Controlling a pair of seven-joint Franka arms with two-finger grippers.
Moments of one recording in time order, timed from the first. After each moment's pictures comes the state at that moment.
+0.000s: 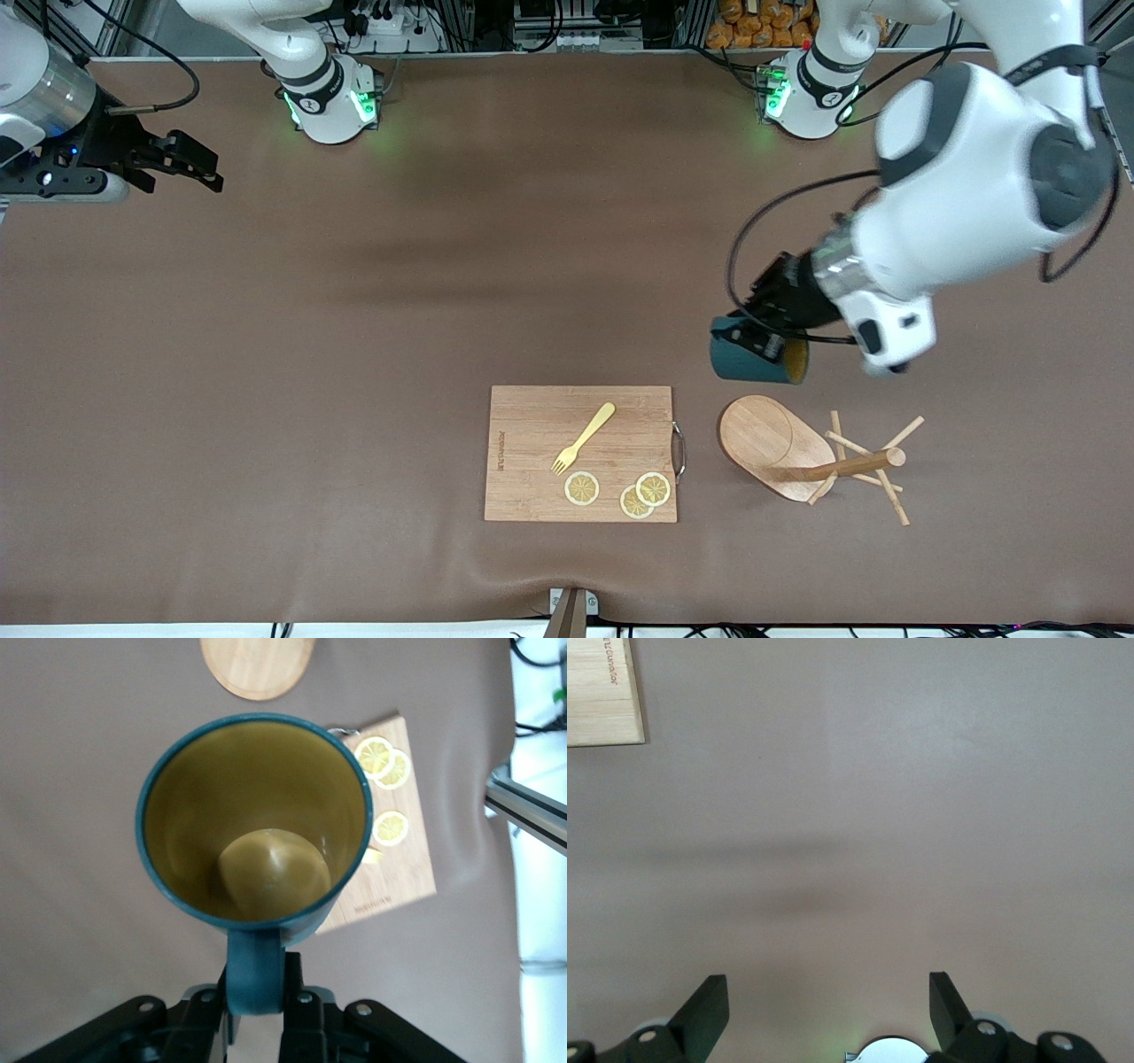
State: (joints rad) left arm -0.38 0.43 0.12 -1.20 -0.49 1.71 -1.40; right arm 0.14 -0.25 -0.07 -1.92 0.05 1.58 0.10
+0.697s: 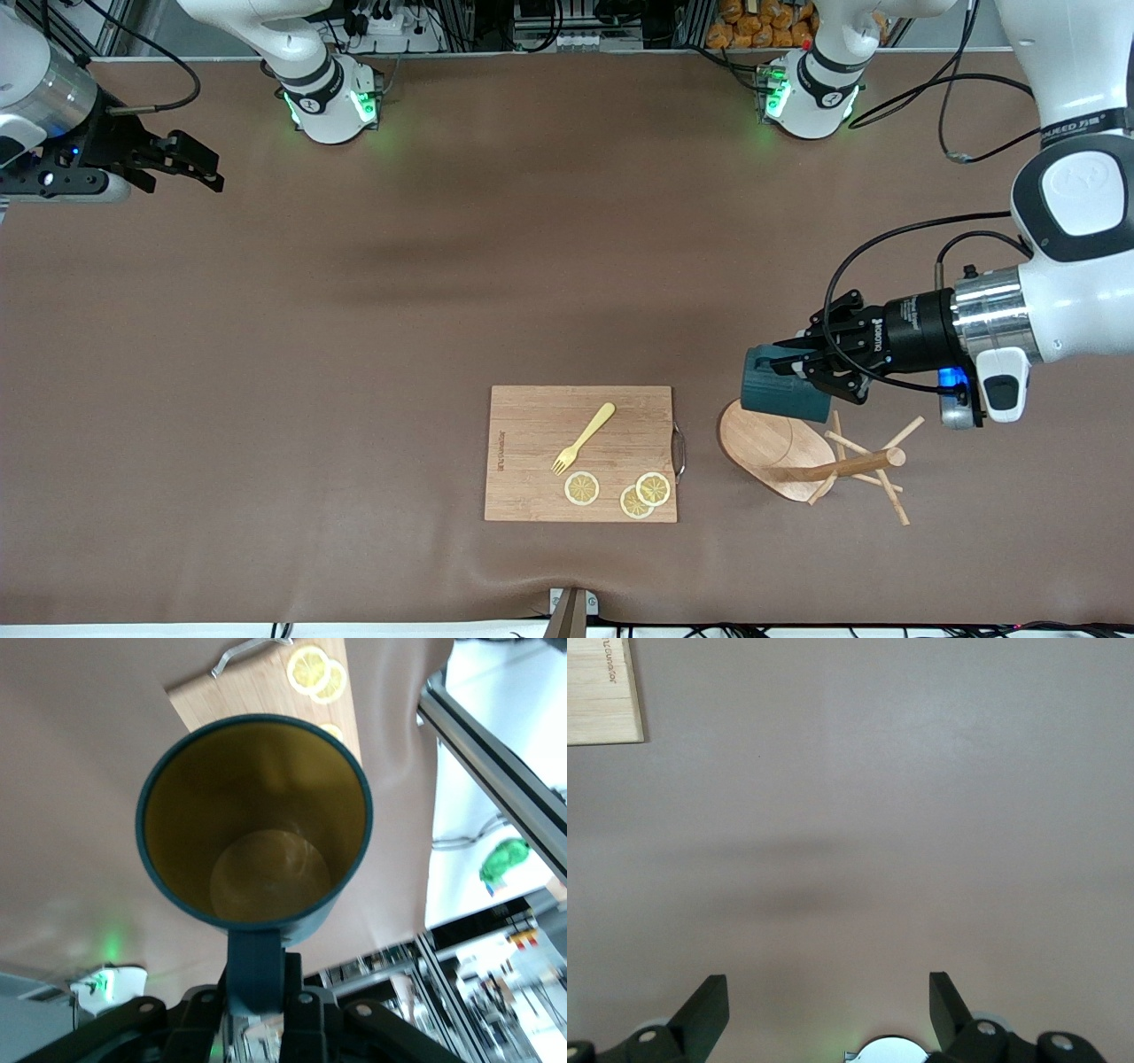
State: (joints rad) left arm -0.21 0.47 0.12 -1.24 -0.91 1.71 -1.12; right arm 0.14 -0.25 -0.07 -1.92 0.05 1.58 0.10
